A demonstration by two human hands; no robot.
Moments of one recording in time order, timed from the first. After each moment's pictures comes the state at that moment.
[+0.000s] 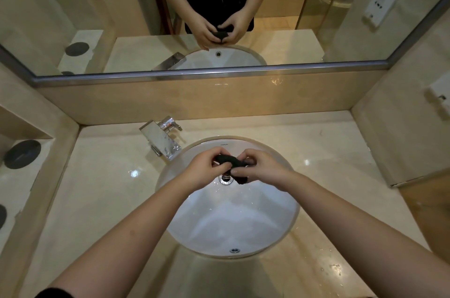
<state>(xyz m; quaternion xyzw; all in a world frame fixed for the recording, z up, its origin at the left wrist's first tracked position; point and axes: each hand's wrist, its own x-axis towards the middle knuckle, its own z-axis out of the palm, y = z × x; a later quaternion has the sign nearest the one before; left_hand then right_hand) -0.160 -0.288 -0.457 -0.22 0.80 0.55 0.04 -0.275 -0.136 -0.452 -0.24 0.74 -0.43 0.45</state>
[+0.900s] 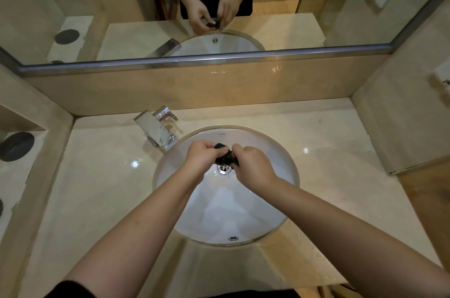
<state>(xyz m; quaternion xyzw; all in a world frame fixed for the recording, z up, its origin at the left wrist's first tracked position) -0.177 -0.277 -0.469 -0.43 0.64 0.63 0.00 -0.245 -0.147 -0.474 -0.45 0.87 -0.17 0.08</state>
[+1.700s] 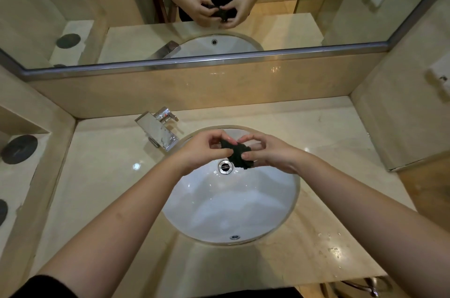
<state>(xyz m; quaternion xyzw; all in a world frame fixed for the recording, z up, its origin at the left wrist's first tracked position) -0.169 -0.292 -0.430 -0.19 0.73 0.65 0.07 -0.298 -0.119 -0.447 -0.19 0.65 -0.49 0.54</state>
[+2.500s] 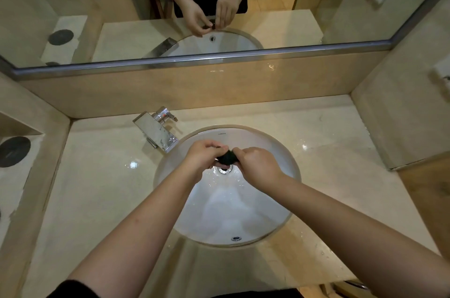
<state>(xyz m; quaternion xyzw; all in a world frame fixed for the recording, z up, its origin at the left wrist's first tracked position) -0.177 -0.283 -0.457 -0.41 0.63 0.66 0.05 -0.256 -0.144 -0.487 -0.51 0.85 -0.06 0.05</state>
